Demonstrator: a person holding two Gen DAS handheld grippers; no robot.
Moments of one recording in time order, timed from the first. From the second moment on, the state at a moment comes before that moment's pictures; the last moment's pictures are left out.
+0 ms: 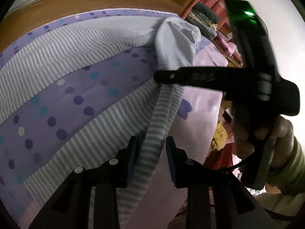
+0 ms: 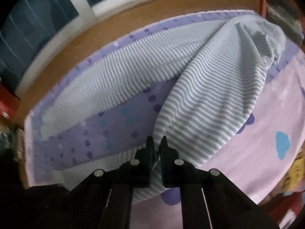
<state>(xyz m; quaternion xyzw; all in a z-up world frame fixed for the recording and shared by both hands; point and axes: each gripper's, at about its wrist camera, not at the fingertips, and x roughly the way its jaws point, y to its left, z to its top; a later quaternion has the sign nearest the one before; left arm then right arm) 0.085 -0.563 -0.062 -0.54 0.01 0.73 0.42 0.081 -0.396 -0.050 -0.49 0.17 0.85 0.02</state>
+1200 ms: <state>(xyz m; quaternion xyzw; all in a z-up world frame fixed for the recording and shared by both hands) -0.080 -0.634 -0.053 -0.56 -0.03 0.79 0.25 -0.126 -0.435 -0.069 -0.48 0.20 0.85 -0.12</state>
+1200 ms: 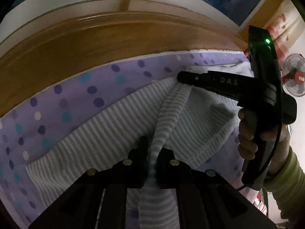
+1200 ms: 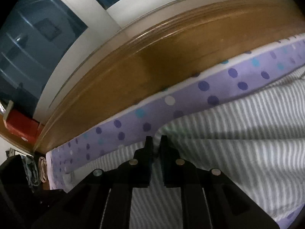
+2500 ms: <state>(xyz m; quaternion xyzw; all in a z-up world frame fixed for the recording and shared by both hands) 0.024 -0.752 -0.075 -0.54 -0.21 0.80 0.13 0.071 -0.626 -0.071 -0.42 -0.19 0.83 -0.31</state>
